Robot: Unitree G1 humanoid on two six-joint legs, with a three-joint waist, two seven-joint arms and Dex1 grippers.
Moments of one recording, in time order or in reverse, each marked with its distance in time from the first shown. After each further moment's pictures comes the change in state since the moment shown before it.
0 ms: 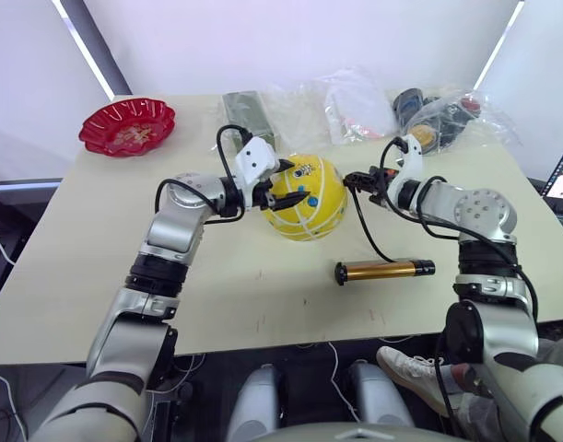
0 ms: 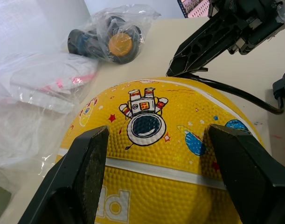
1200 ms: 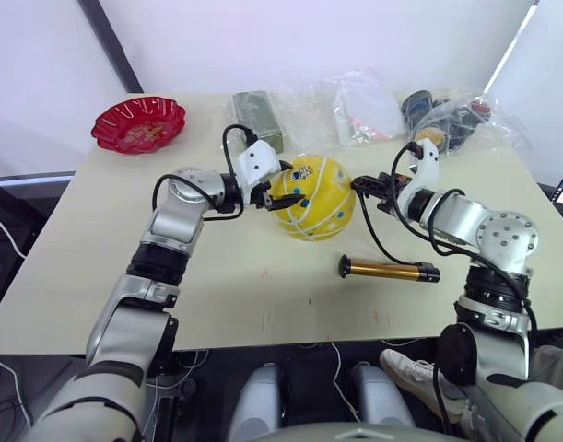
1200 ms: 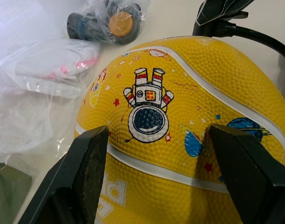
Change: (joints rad) left arm -0.062 0.014 -0.038 0.176 0.079 -0.152 -0.070; right arm 0.135 0.068 -0.119 -0.357 0.176 0.158 -0.263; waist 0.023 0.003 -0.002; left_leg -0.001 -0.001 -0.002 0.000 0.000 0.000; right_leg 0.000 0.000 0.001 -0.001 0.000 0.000
